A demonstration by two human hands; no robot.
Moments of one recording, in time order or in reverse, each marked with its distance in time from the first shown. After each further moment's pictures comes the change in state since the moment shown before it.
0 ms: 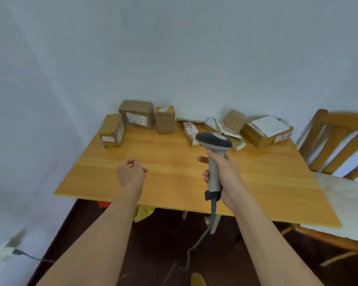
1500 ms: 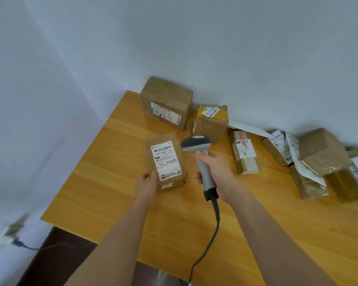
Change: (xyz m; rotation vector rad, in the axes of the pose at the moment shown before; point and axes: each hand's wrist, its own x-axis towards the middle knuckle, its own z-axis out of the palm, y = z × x) left_hand 0.286 -0.061 0.098 0.135 -0.141 -0.511; right_hand 0.345 0.038 0.164 -0.373 -0.196 0.446
